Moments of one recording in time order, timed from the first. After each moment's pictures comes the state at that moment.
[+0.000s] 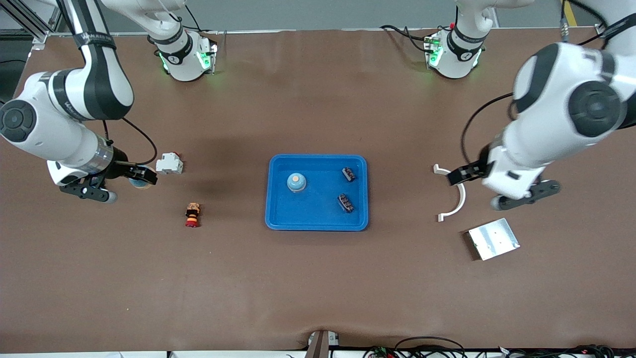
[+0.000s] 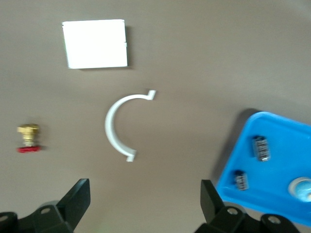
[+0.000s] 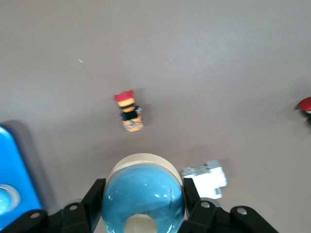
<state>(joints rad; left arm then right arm) -0.02 0.23 -0.23 -1.52 0.02 1.65 -0.52 0.05 0.12 0.04 -1.95 0.06 2.03 0.35</state>
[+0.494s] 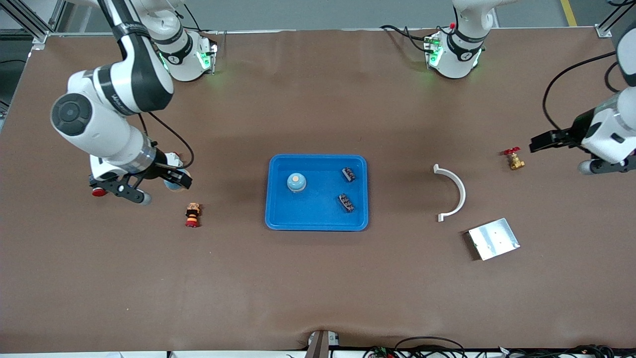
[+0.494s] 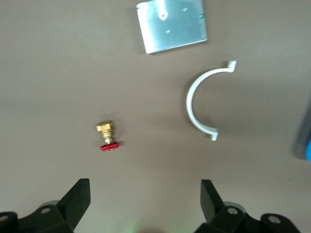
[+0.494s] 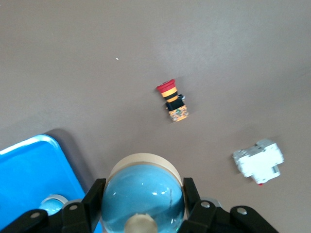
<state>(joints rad) 0.30 0.02 -0.23 -1.80 0.00 1.67 -0.03 0.20 0.17 0.05 -1.90 0.06 2.06 0.67</state>
